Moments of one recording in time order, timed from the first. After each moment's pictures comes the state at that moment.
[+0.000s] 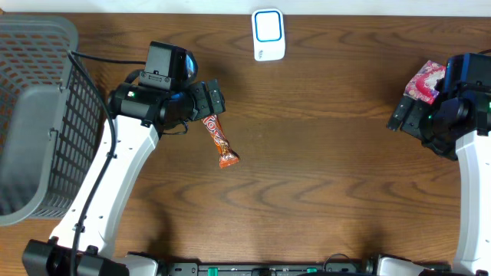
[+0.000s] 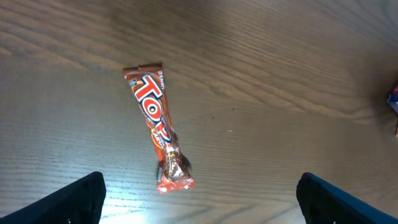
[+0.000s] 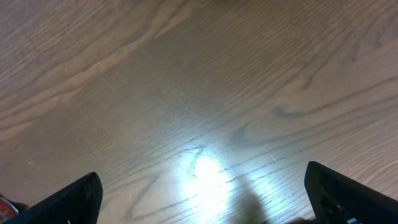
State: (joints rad) left arm -0.25 1.51 1.39 -0.93 0.20 -0.53; right arm -0.17 1.42 1.48 -1.31 0.04 0.35
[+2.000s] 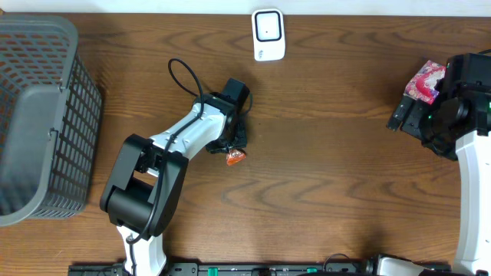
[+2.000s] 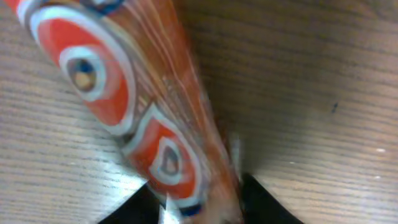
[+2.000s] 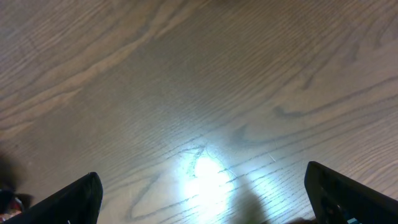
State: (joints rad) left arm -0.46 1.98 1.27 -0.75 0.05 -0.66; right arm -0.17 1.42 1.48 -1.31 0.04 0.35
